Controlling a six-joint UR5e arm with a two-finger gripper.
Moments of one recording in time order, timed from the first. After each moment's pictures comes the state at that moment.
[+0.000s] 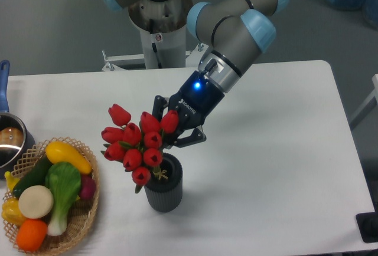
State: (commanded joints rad) arm 2.60 -1.79 -1.76 -0.72 0.42 1.15
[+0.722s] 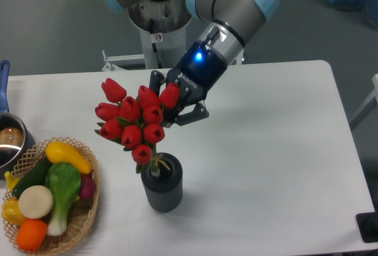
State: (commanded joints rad) arm 2.62 -1.69 -1.75 -0.73 0.42 1.00
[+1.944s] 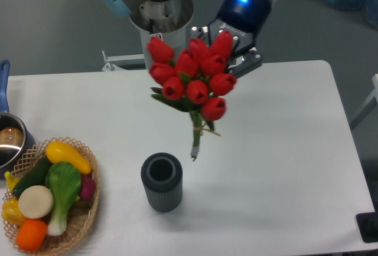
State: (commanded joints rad) arm 2.82 -1.62 -1.72 -0.73 0.43 0.92
